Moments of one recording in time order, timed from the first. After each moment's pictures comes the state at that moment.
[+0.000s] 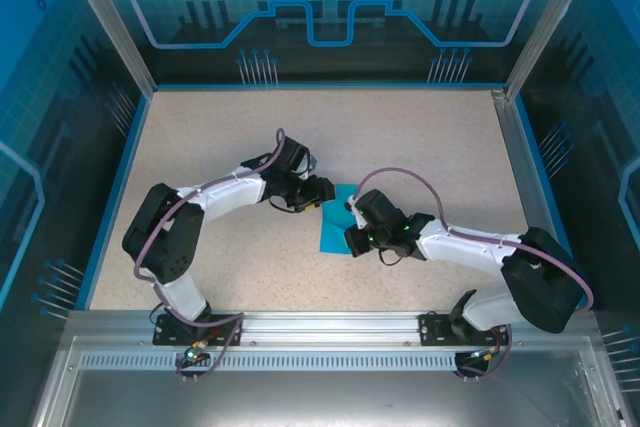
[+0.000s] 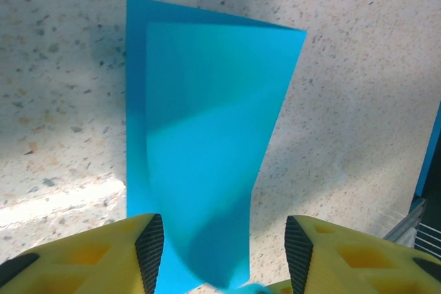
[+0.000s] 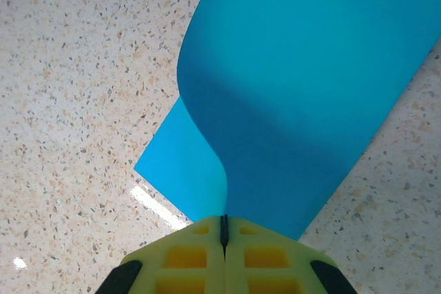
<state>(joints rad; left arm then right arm) -0.52 1.73 1.08 -0.38 0.44 -0.80 0.78 1.37 0.65 -0.22 -0.11 0.41</state>
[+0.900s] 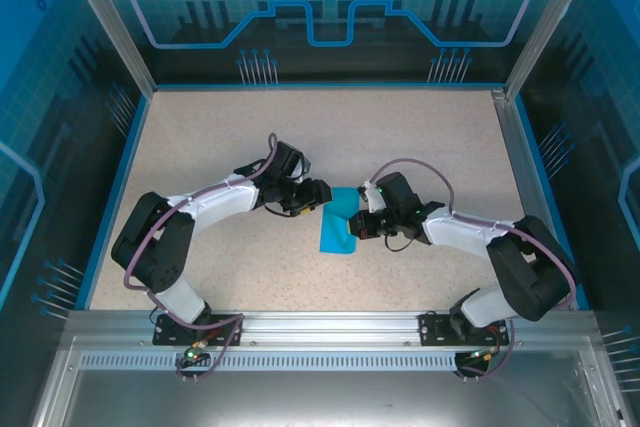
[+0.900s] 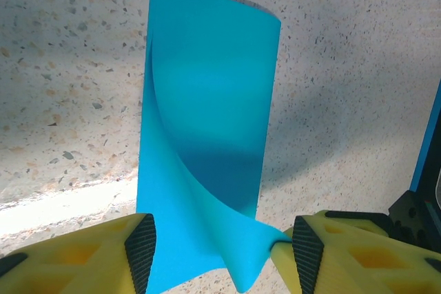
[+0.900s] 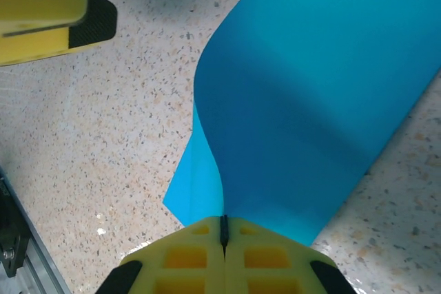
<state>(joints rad) -0.52 1.65 1.01 -0.33 0.42 -0.85 0.56 1.46 0.64 -0.09 -0.44 0.47</state>
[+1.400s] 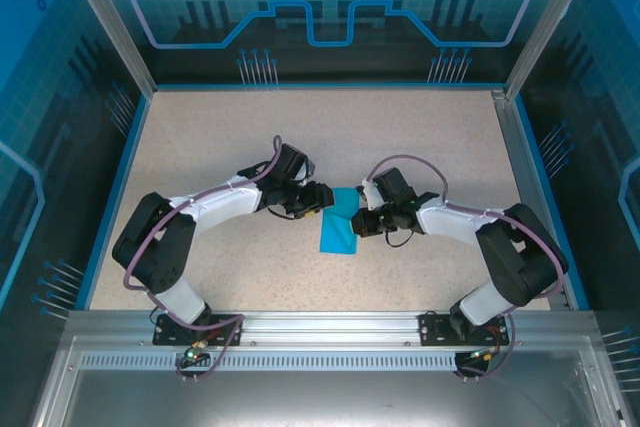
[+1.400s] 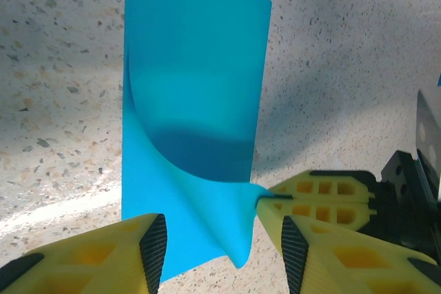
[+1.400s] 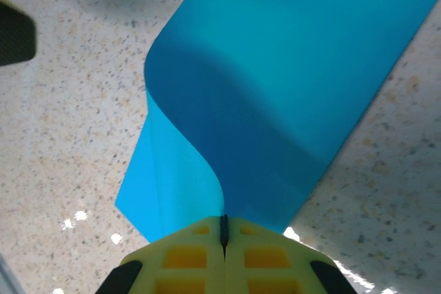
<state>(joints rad) -0.55 1.65 1.01 -0.34 0.42 -0.85 0.54 1.55 0.73 -0.22 -0.40 0.37</state>
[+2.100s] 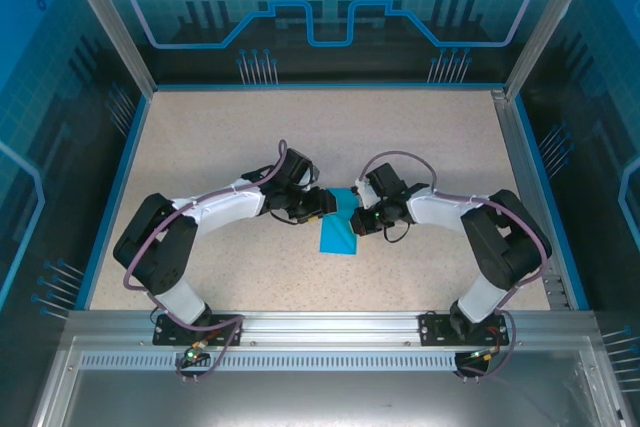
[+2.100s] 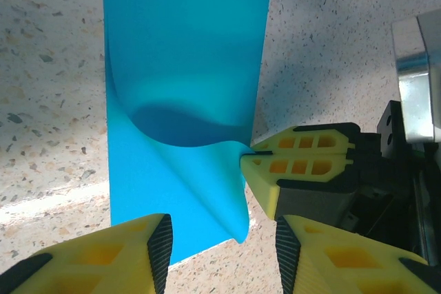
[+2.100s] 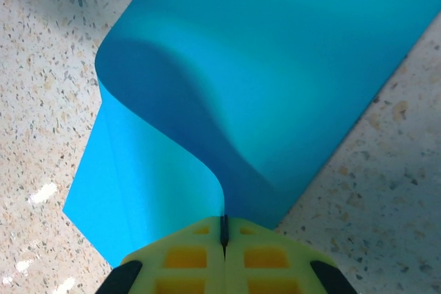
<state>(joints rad) -0.59 1.65 1.00 -0.34 0.42 -0.85 0.54 1.66 0.83 -0.31 -0.37 0.26</state>
